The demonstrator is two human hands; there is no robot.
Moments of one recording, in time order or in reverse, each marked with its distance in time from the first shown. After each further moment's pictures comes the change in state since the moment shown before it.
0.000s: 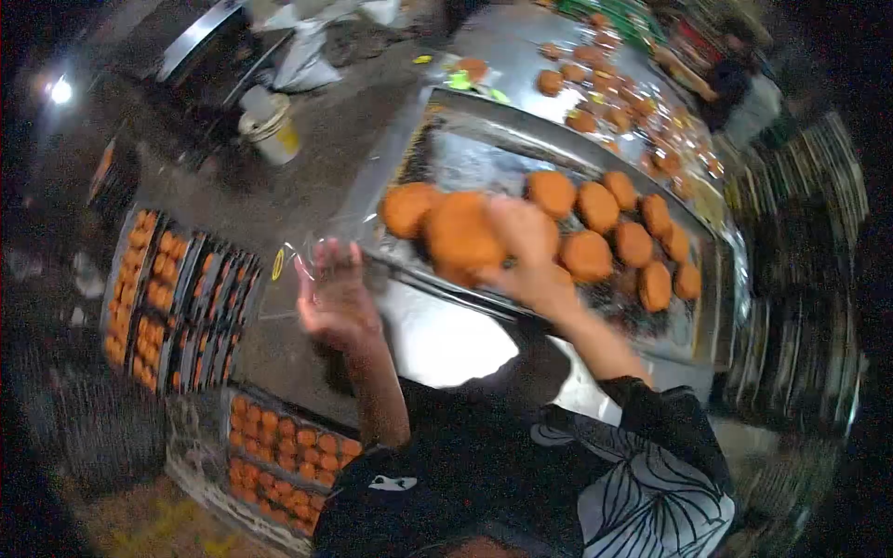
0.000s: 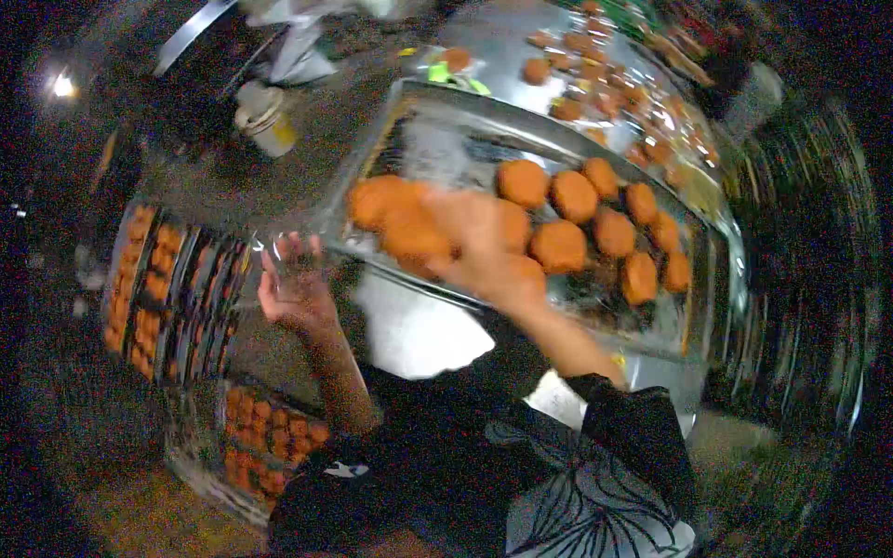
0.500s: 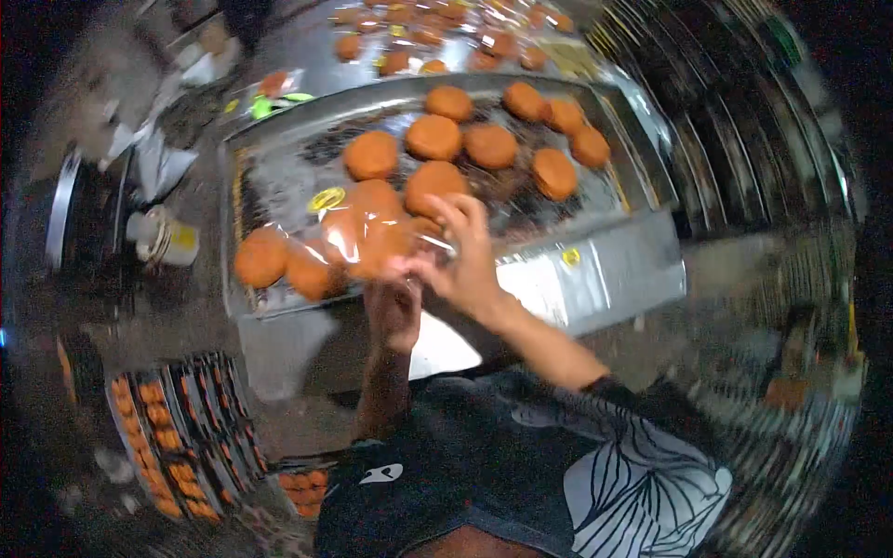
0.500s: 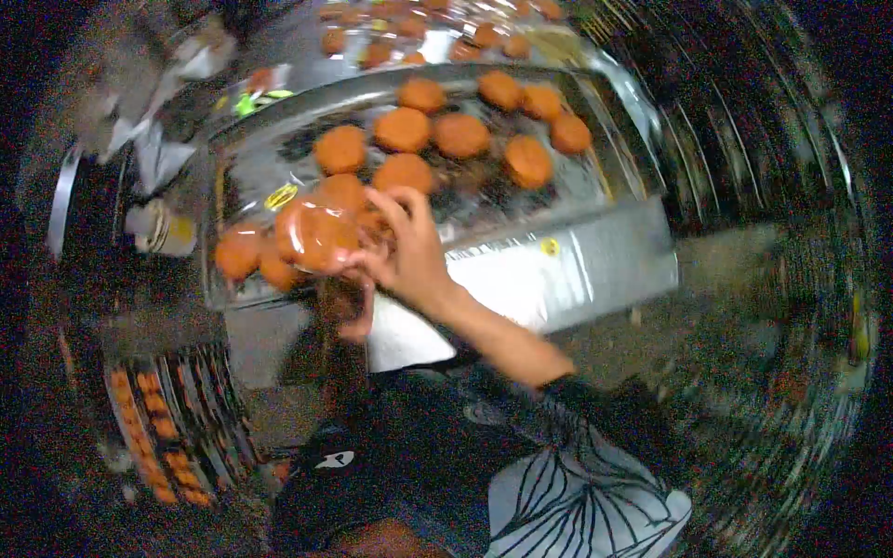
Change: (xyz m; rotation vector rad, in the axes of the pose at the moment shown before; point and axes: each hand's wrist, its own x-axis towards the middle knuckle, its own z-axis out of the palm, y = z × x) left_hand -0.135 -0.117 0.066 0.049 -0.135 -1.105; right_hand -0.096 -0.025 -0.074 -0.067 0.479 0.616
